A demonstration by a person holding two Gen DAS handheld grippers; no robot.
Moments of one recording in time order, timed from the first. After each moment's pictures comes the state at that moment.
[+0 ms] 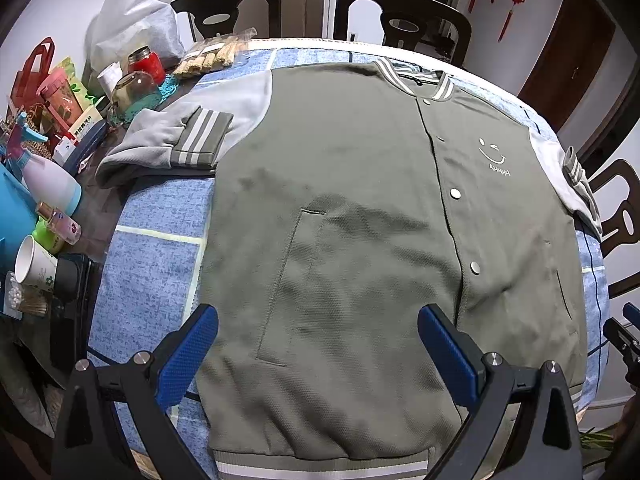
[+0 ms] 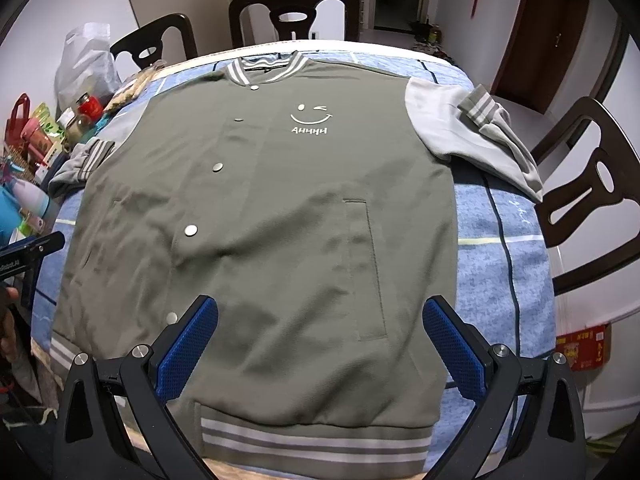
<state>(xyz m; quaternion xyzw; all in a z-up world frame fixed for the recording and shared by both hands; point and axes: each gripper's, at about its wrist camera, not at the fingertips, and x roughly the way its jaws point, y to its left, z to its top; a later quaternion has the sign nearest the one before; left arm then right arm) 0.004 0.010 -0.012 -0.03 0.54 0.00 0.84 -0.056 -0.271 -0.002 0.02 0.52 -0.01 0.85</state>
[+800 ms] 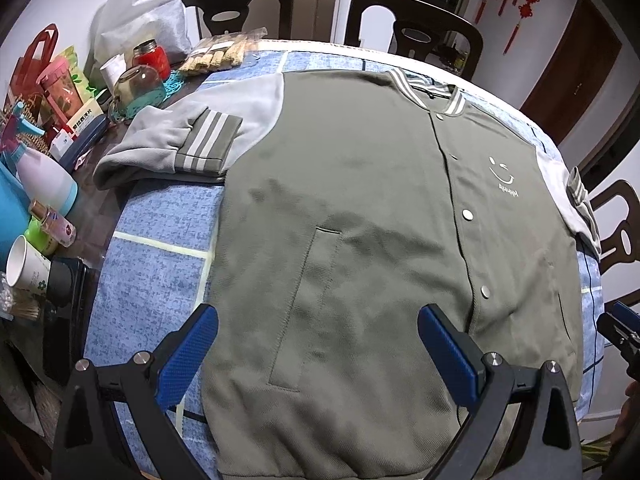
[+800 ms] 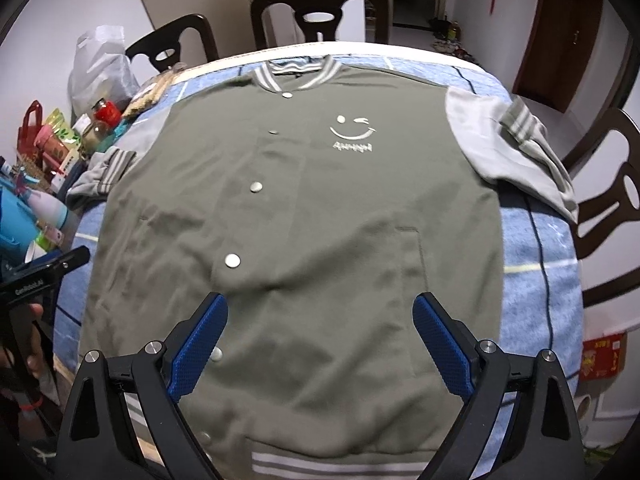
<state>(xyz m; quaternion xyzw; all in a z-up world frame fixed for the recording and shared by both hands) 0.022 0.032 -0.017 -0.06 0.53 0.00 0.85 -0.017 -0.238 0.003 0.04 0.52 0.03 0.85</state>
